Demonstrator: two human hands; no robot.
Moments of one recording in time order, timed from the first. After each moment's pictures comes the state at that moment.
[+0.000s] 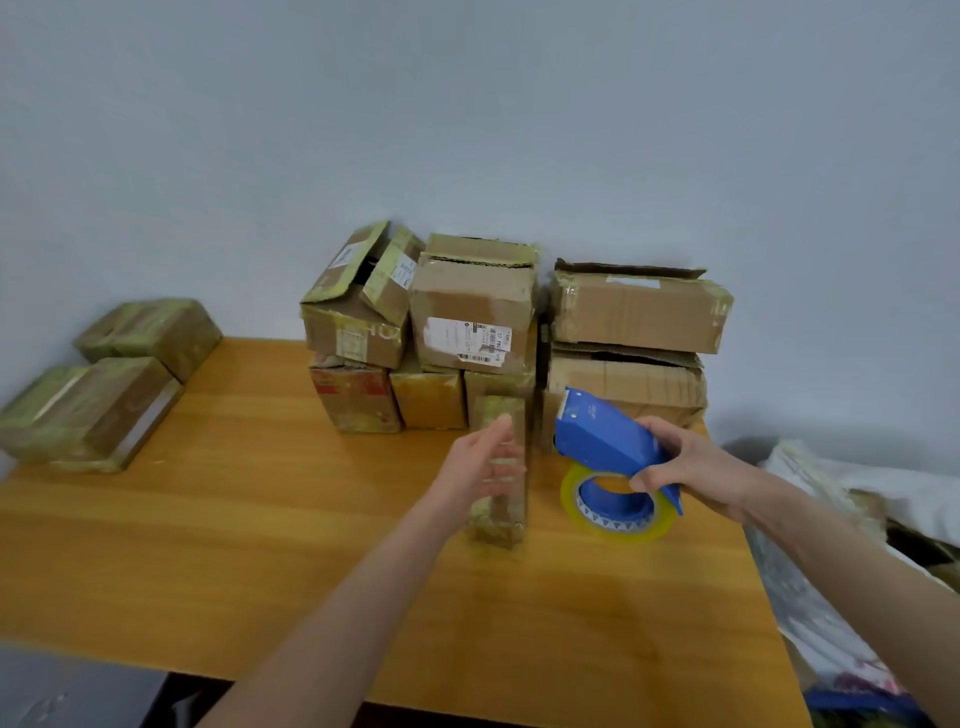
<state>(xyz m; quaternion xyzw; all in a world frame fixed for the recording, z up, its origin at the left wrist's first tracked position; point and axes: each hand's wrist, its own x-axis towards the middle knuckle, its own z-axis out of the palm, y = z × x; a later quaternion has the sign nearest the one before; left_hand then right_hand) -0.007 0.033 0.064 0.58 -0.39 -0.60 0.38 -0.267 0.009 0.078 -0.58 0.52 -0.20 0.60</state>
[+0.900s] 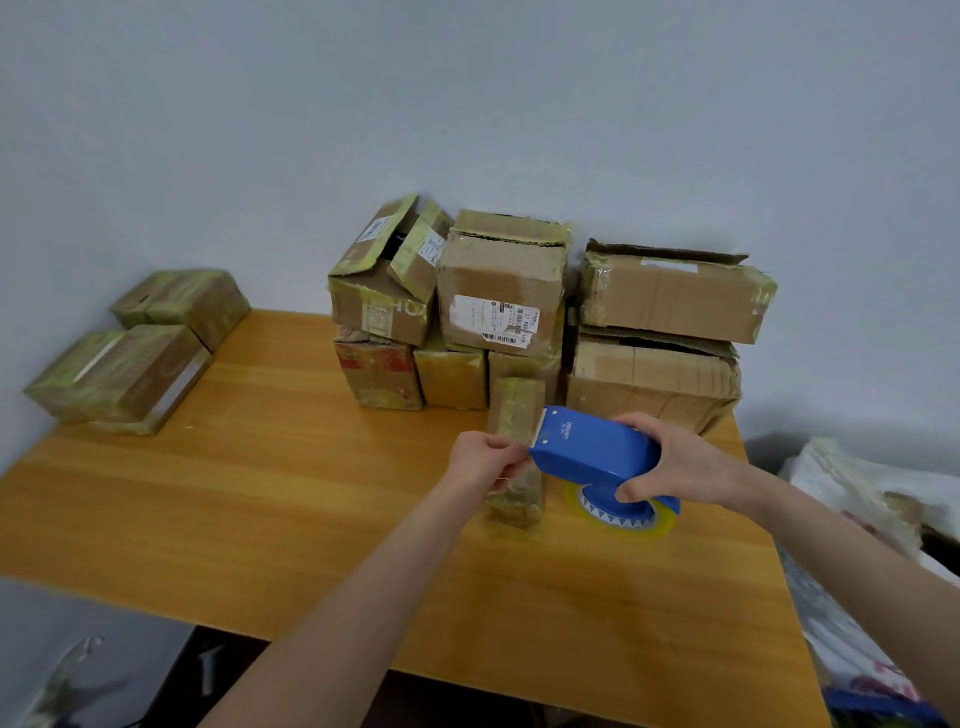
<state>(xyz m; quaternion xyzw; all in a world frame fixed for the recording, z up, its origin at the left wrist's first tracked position) 0.001 0.038 0.051 0.69 -0.35 -0.54 0.34 -0.233 0.009 0.077 -0.73 0.48 -0.10 0.48</state>
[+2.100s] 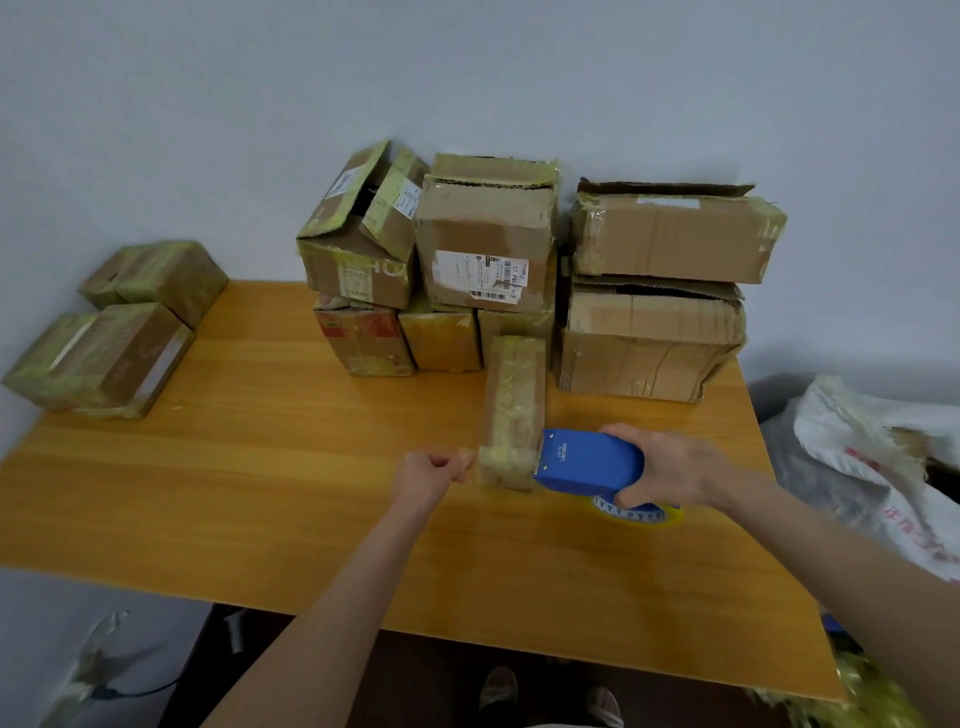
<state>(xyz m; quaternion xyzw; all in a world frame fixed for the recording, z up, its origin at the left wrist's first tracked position) 0.057 0.062 -0.022 0.79 -0.43 -0.38 0.22 -0.231 0.021 0.022 -0.78 0.54 0.09 0.30</state>
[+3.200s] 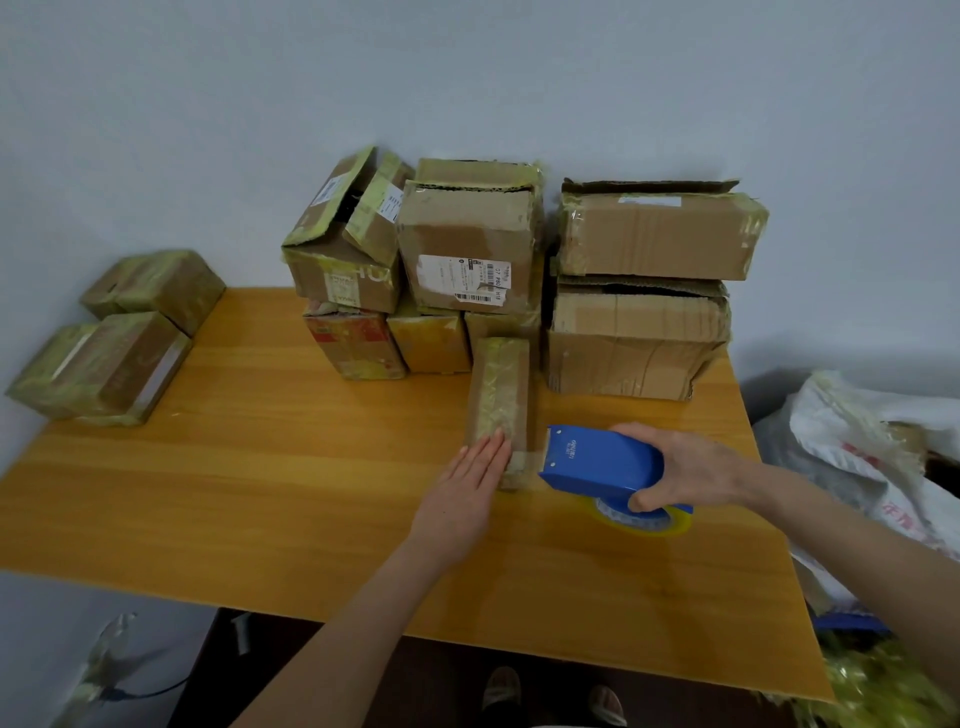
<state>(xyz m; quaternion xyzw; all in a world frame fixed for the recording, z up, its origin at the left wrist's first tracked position) 0.013 0.091 -0.021 0.58 -0.81 -0.08 -0.06 -0.273 0.020 0.021 -0.78 0.49 0.03 0.39</state>
